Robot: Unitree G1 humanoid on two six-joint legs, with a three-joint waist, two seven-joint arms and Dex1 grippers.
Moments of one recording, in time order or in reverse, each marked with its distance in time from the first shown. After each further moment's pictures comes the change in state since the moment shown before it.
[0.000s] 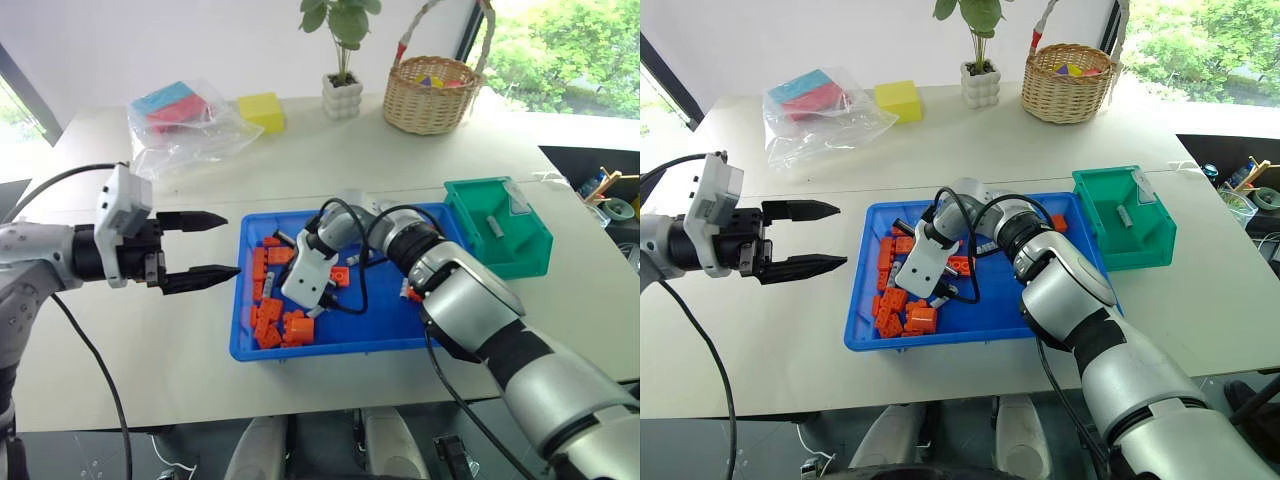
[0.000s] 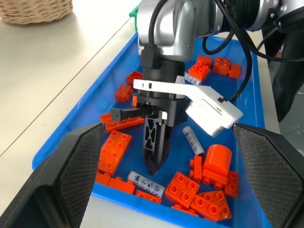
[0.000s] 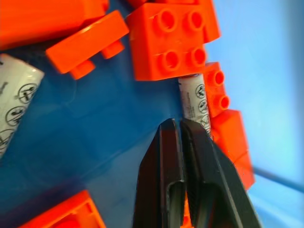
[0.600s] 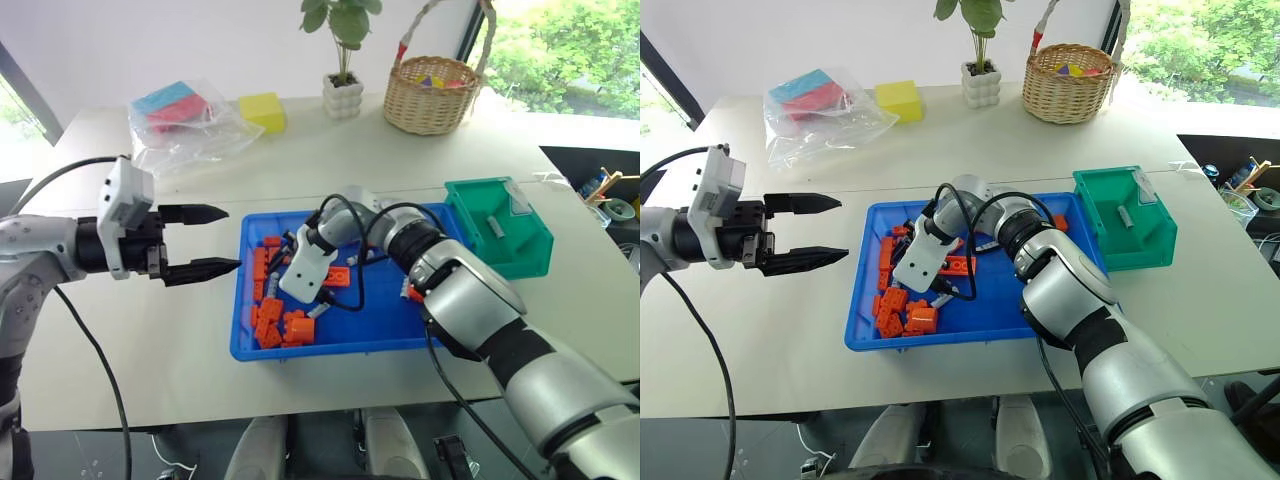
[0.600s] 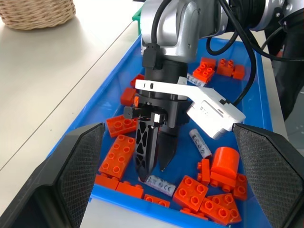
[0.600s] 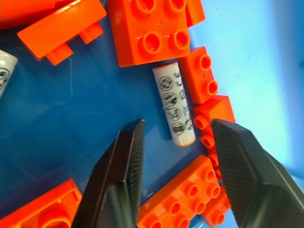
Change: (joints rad) left arm -0.036 -0.001 -0.035 0.047 0.021 -0.035 -0.018; right arm -0.010 0.001 -0.003 -0.001 -0.008 0.036 -0.031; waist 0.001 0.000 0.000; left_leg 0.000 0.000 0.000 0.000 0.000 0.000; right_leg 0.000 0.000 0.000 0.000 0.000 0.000
